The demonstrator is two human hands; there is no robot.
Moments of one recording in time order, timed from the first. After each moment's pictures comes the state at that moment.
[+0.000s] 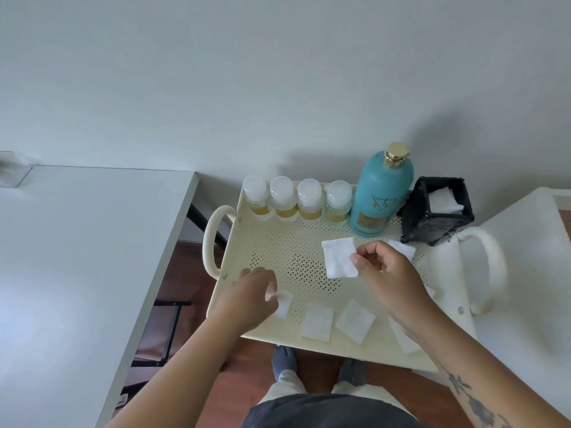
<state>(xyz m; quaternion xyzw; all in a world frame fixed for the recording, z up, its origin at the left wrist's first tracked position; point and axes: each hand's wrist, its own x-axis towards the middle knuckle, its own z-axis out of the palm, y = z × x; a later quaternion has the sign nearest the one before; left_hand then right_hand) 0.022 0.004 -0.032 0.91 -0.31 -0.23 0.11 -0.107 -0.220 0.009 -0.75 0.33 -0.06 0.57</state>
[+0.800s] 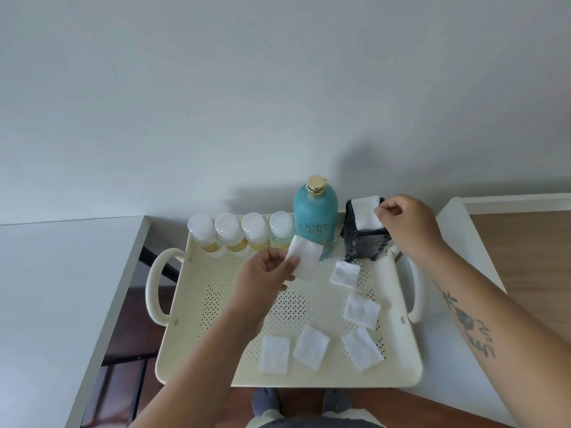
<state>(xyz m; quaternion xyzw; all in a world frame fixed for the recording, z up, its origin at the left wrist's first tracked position) -0.003 -0.126 0.027 0.72 -0.10 -0.35 0.60 -0.101 -0.377 0.035 -0.81 0.40 -0.17 0.39</state>
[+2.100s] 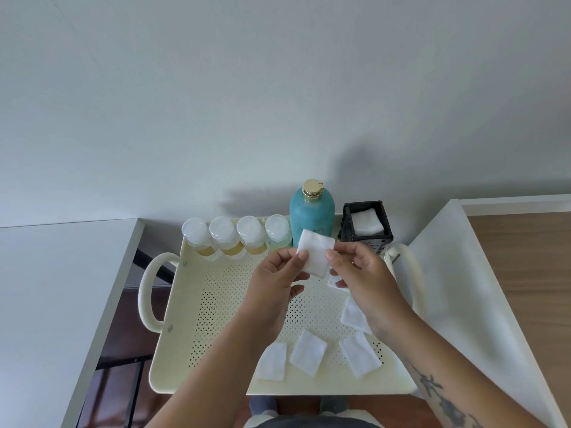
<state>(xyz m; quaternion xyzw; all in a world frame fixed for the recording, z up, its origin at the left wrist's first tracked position) -0.015 -0.148 0.028 0.60 -0.03 -0.42 0.68 -0.118 -0.273 0.033 -0.63 0.35 -0.15 0.68</state>
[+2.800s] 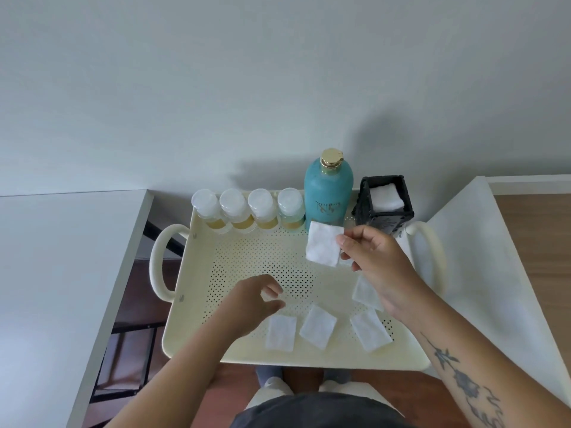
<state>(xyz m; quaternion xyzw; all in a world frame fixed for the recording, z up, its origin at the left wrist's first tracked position) 0.006 -0.063 -0.029 0.87 -0.26 -0.35 0.22 -0.116 -0.274 0.020 -0.63 0.34 -0.11 0.69</state>
